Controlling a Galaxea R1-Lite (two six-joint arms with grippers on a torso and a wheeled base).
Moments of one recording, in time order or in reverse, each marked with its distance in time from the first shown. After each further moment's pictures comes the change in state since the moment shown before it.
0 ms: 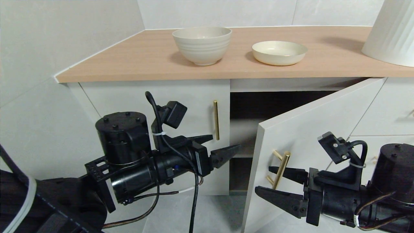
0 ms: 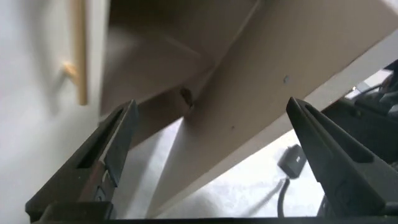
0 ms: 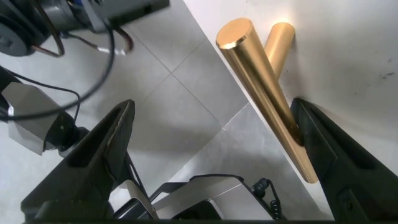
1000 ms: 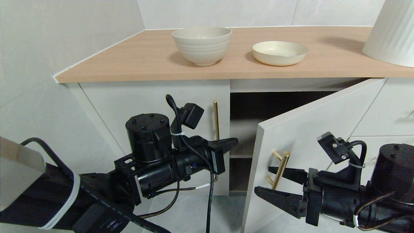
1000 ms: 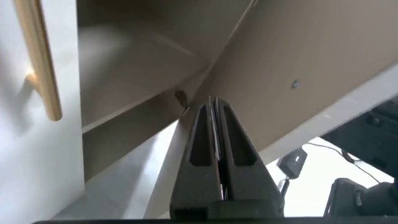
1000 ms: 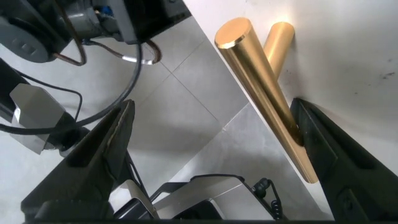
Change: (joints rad) left arm -0.031 0.109 -0.076 -0.051 -0.007 0.001; right arm 0.000 0.002 -0.001 0.001 -0.002 0.001
